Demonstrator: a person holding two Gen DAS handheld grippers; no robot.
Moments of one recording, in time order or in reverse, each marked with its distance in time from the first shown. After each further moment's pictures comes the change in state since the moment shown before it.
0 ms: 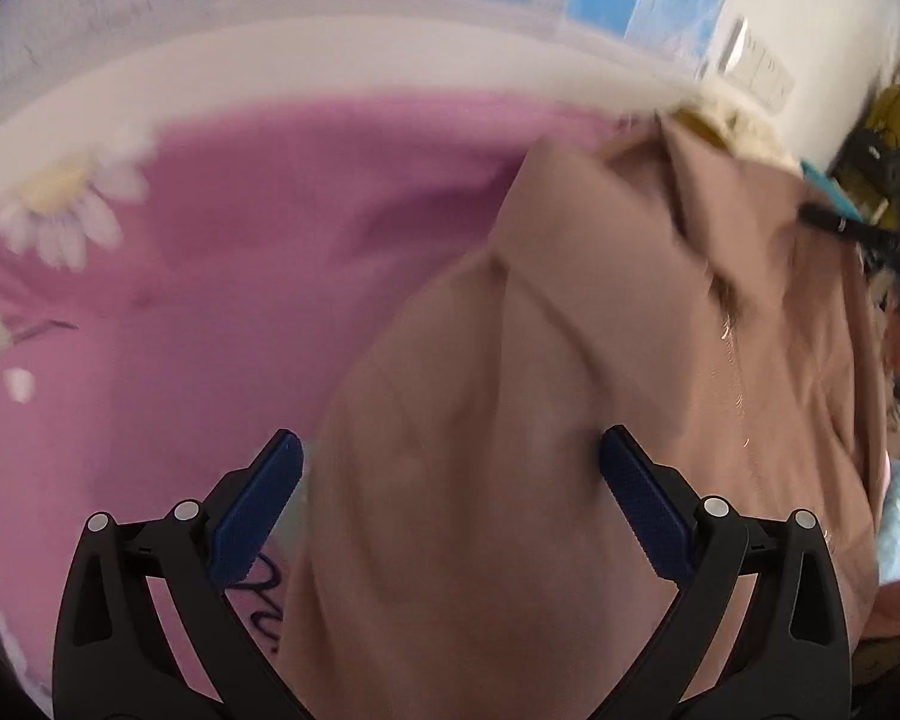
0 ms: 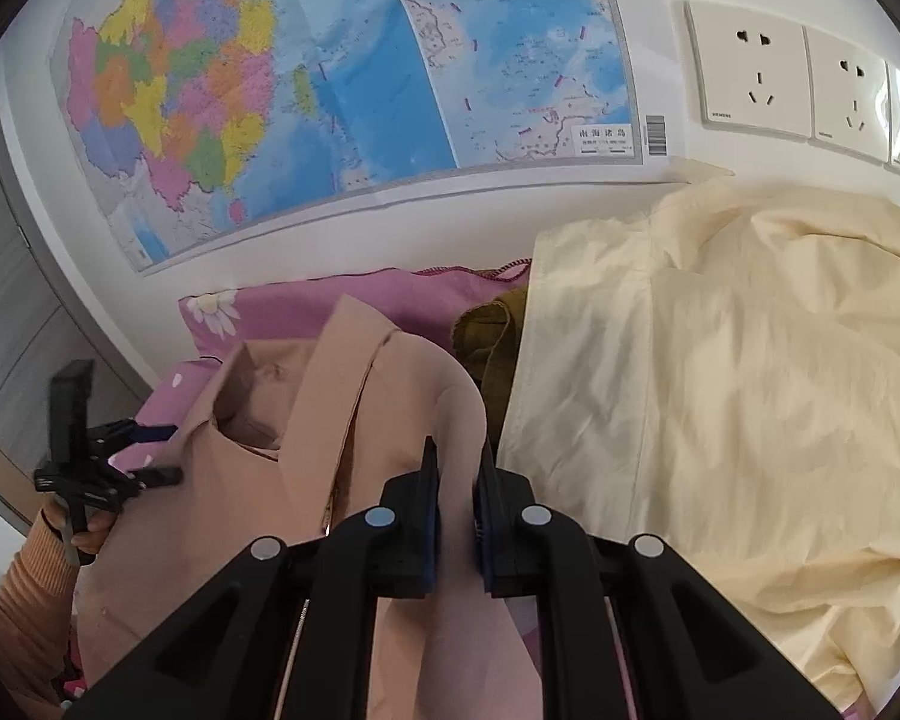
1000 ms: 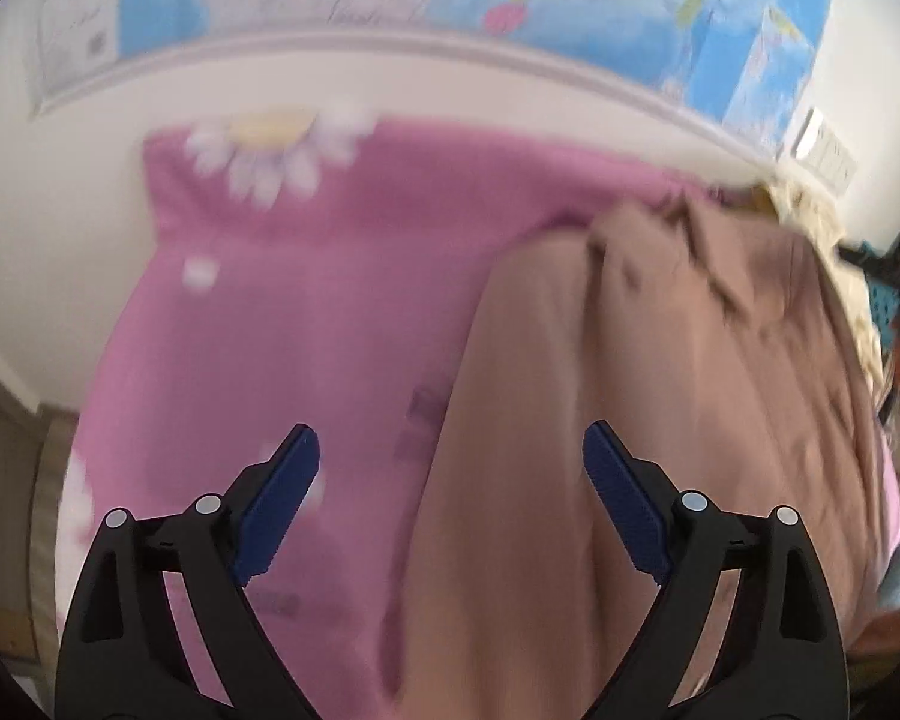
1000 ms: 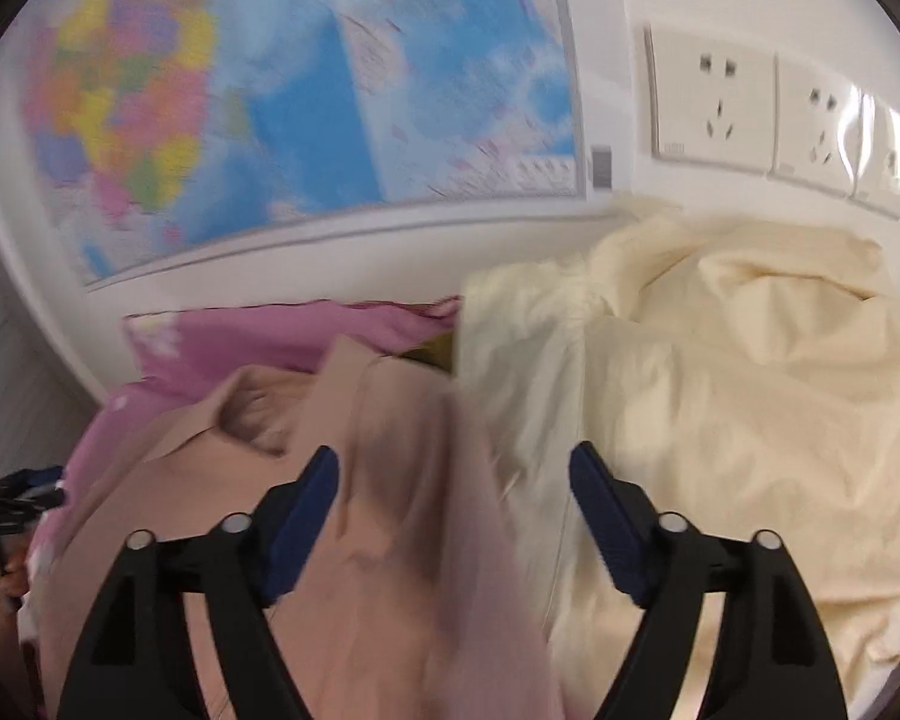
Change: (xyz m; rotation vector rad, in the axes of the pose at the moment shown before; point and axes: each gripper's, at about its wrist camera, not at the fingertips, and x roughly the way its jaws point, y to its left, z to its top) left arm -0.093 0.040 -0.076 -0.201 -0.118 0.192; right arm -0.017 -0.008 0.013 -0.023 -0.056 -0.125
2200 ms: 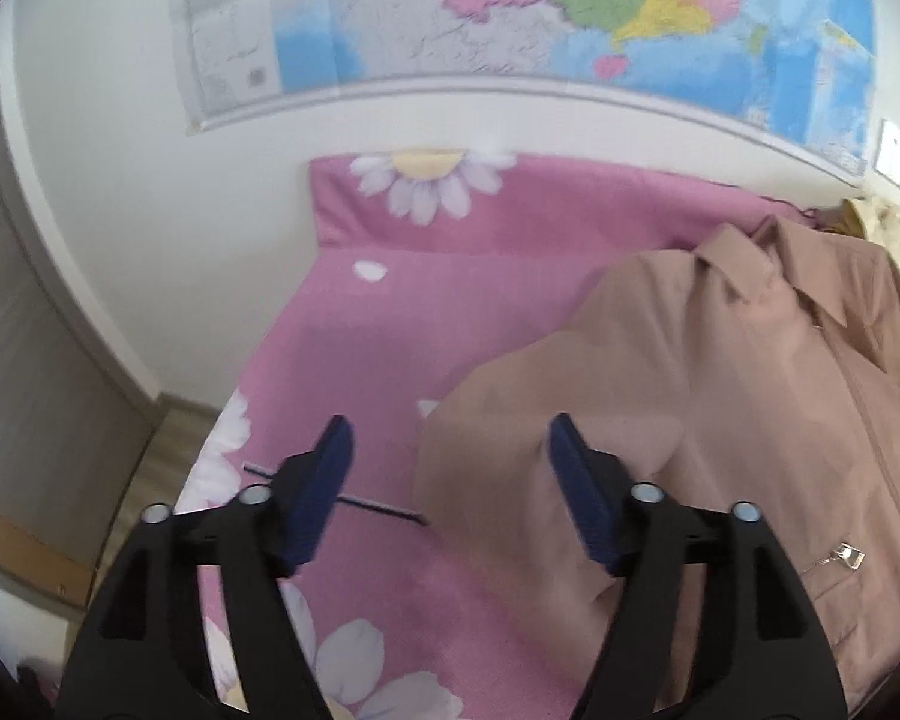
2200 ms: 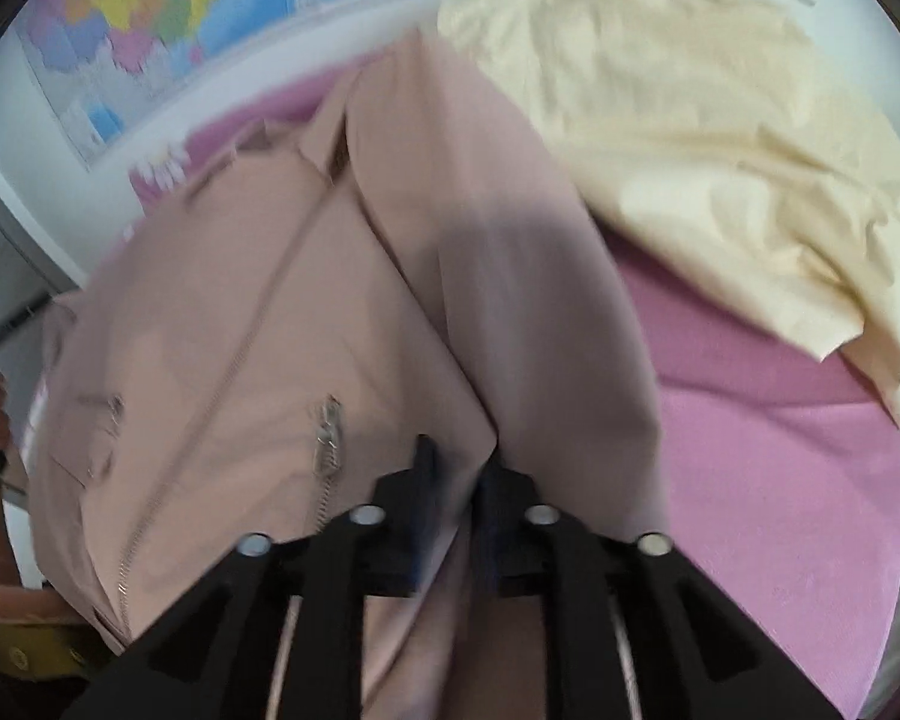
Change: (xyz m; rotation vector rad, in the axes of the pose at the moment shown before) left arm -0.048 -0.010 -0.019 -0.037 -0.156 0.323; right arm -0.031 -0.001 -0.161 0.058 0.327 -0.018
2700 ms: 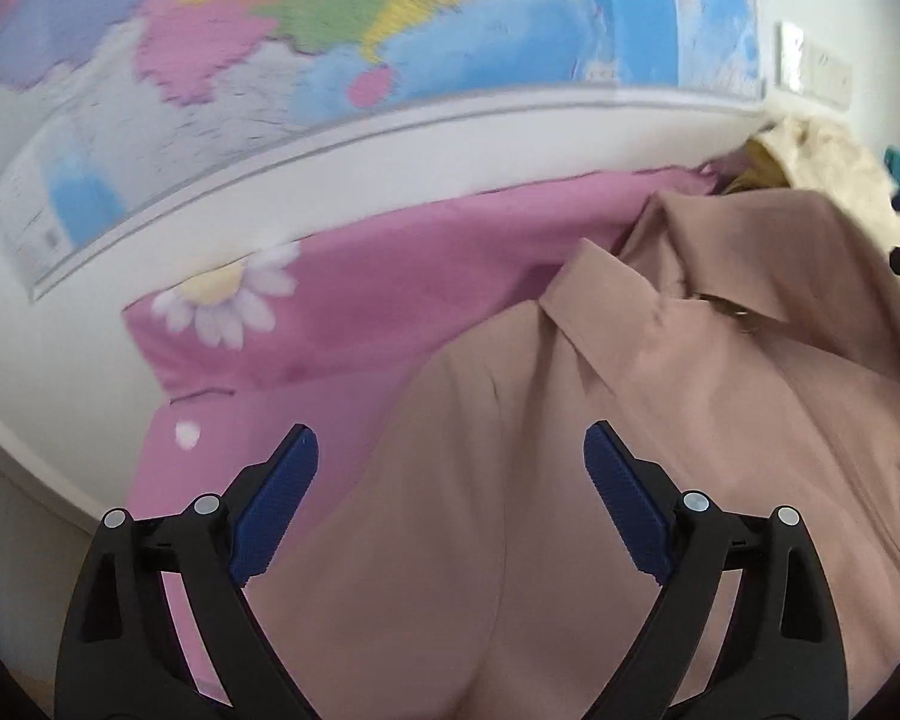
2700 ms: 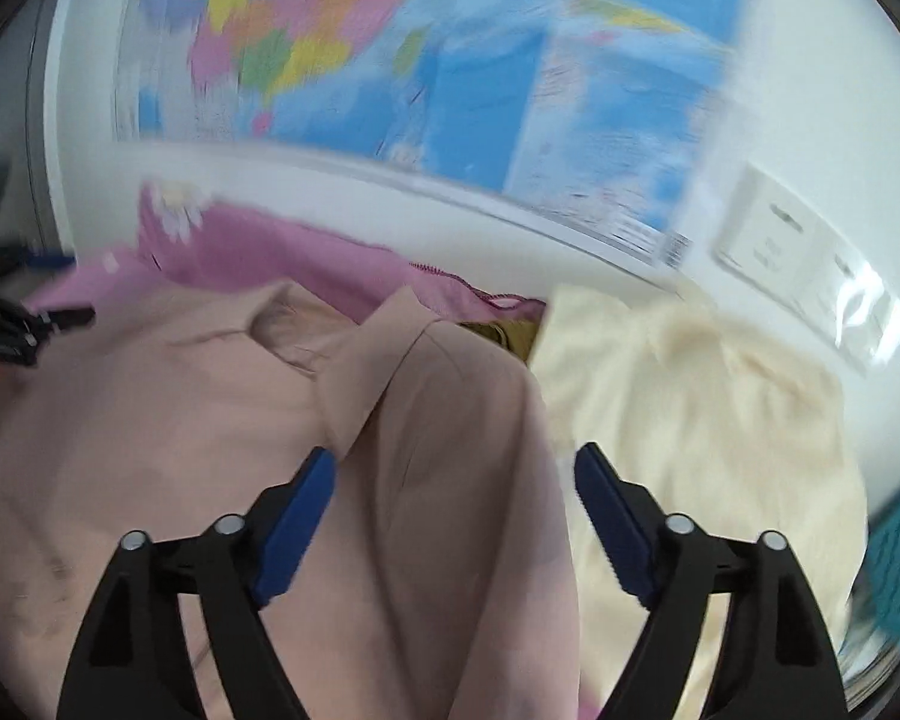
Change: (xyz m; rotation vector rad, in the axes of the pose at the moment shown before) left arm 0.070 -0.129 0.073 0.303 -0.009 -0.119; right arm 0.009 0.094 0.153 -0.427 -0.309 -0.253
